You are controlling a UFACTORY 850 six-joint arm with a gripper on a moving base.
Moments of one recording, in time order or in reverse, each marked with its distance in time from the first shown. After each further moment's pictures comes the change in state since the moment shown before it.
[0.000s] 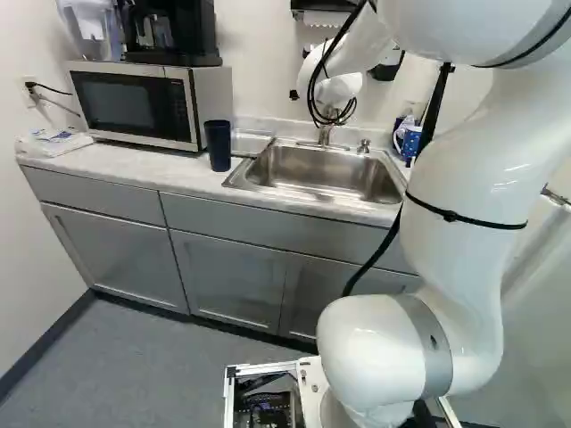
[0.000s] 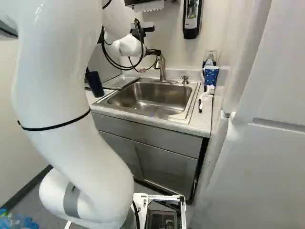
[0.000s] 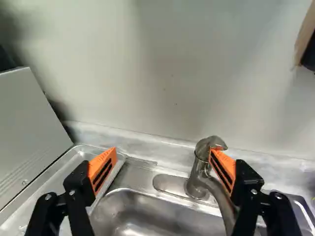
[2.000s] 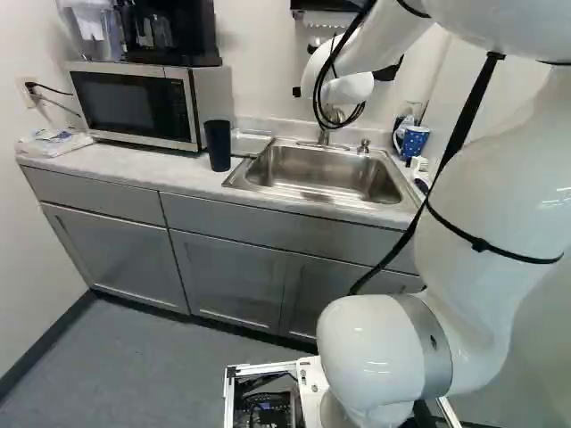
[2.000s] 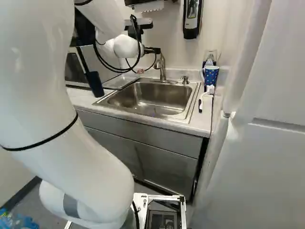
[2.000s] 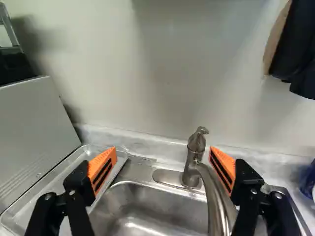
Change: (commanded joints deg) arm -0.5 10.0 10.4 0.0 2.9 0.0
